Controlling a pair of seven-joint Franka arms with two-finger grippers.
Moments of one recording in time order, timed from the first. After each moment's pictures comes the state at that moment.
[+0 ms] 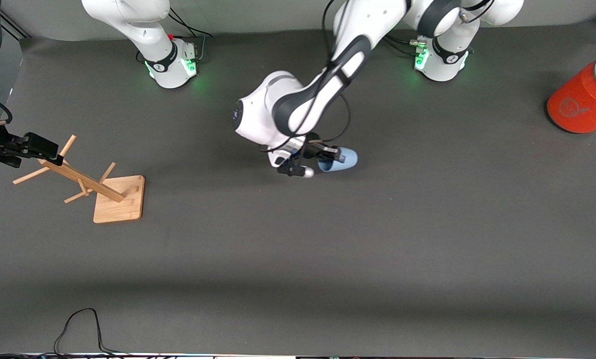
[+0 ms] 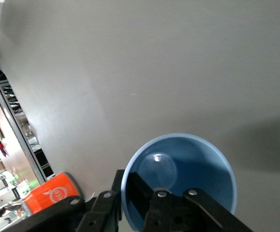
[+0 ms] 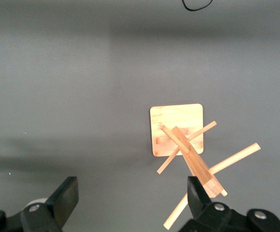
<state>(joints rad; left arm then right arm) -0.89 0.82 0.00 -1.01 0.46 1.24 -0.53 -0.06 0.07 0.02 -1.53 0.00 1.59 -0.05</state>
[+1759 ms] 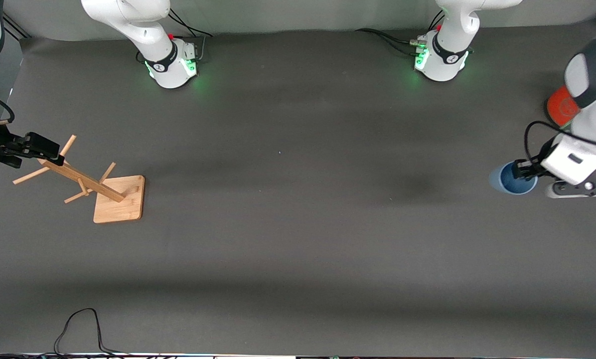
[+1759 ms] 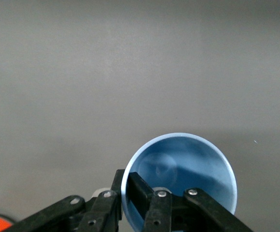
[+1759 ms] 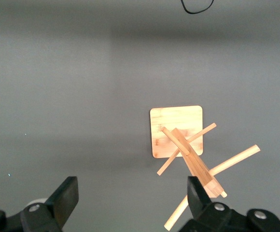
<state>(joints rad) -0.01 0.05 0.00 -1.95 0.09 2.01 -0.06 -0.01 0.06 -0.03 -1.53 0.00 1.59 -0.05</state>
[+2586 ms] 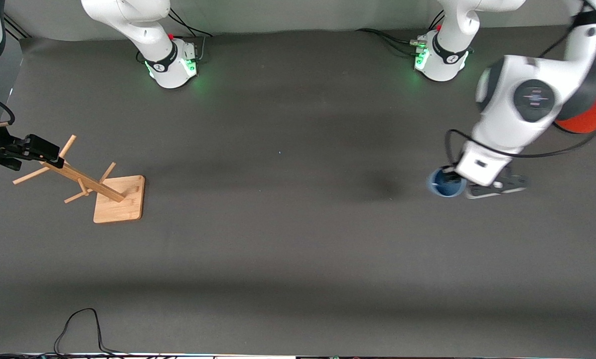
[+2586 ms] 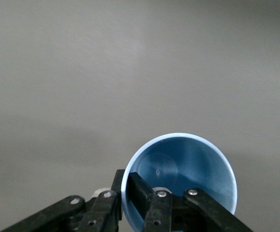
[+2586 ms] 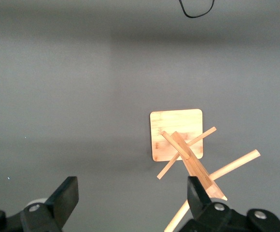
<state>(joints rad) -0.29 0.08 -0.03 -2.05 0.08 2.14 -0.59 -0.01 0.07 -0.03 -1.53 0.00 1.61 -0.05</state>
